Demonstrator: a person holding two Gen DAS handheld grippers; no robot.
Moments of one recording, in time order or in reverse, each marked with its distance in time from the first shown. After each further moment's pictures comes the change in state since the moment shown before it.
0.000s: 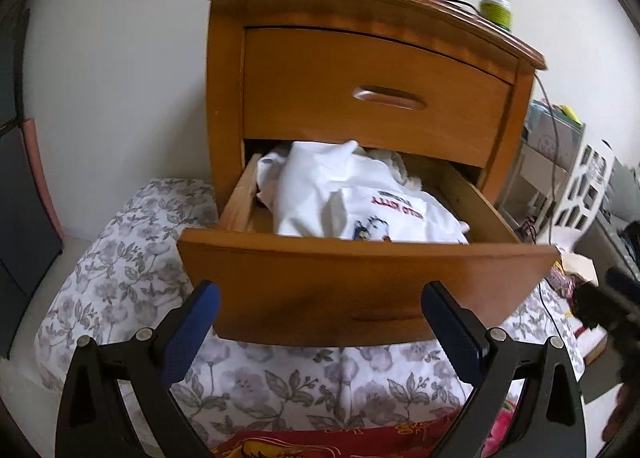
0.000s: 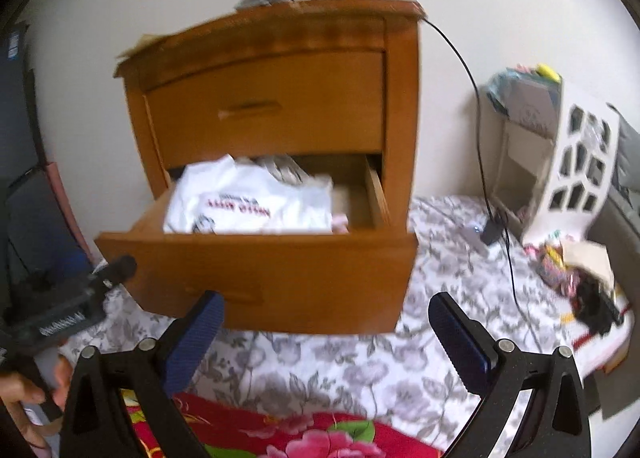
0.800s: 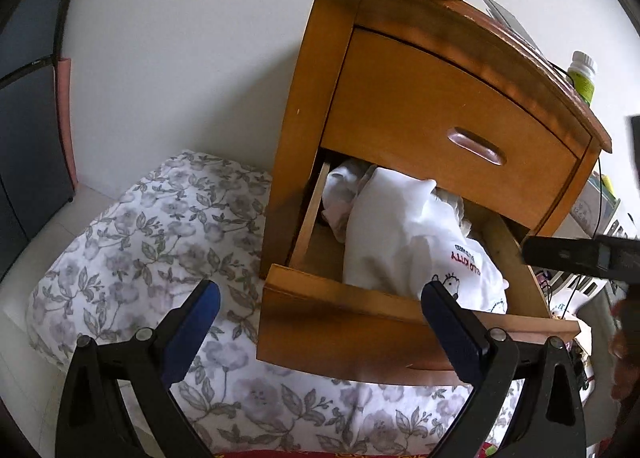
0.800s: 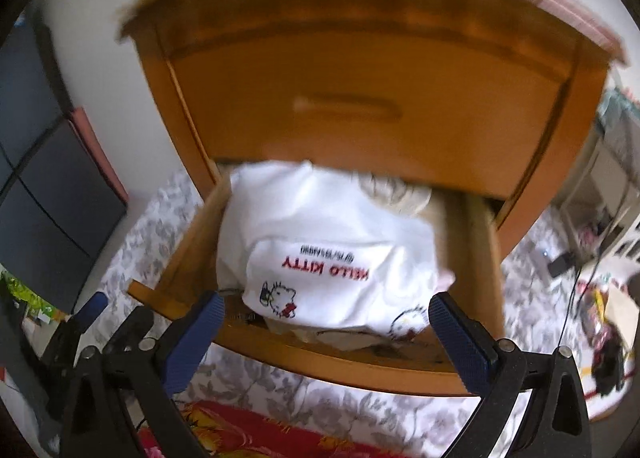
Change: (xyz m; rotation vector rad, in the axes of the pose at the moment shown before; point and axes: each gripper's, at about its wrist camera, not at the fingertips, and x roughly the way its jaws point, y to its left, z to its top) left arm 0.021 0.070 0.021 -0.213 0.021 0.036; right arm 0.127 0.085 0.101 -0.083 0.394 0.141
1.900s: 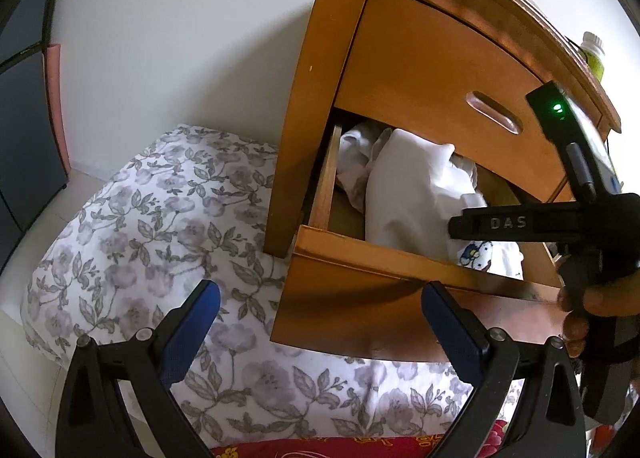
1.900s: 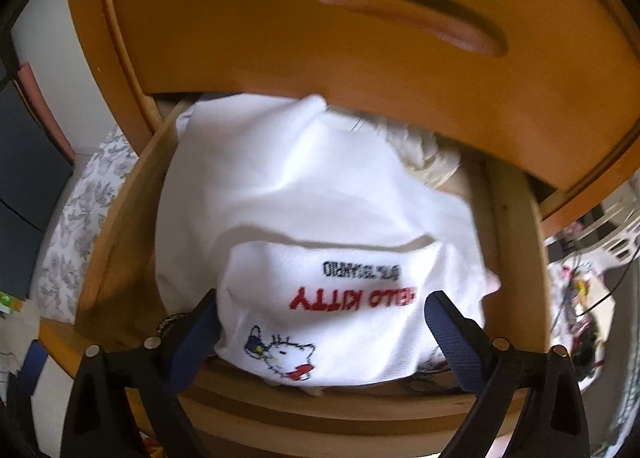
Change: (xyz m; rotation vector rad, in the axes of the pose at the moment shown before) left arm 0.019 0.020 -0.009 0.012 0.101 -0.013; right arm 0.095 0.034 0.022 -0.053 0.136 -0.210
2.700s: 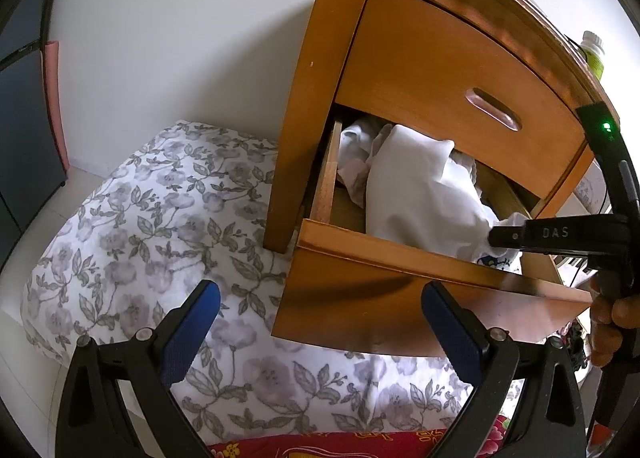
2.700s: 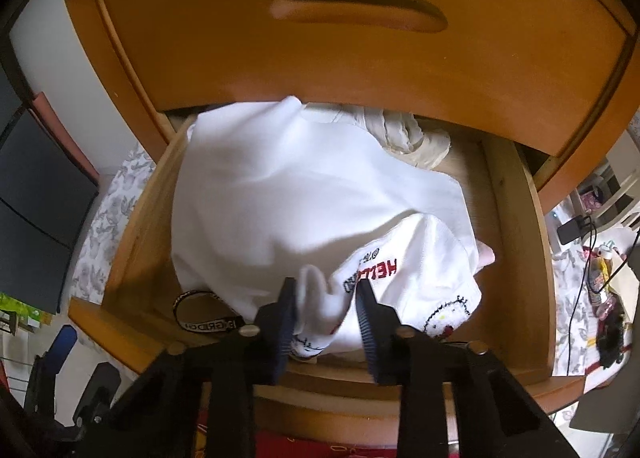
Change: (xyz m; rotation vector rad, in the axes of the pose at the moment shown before) left arm -0.001 0.001 -0.001 -0.001 0.015 -0.008; right arm -0.023 -0.026 -0.023 0.096 -0.025 0.136
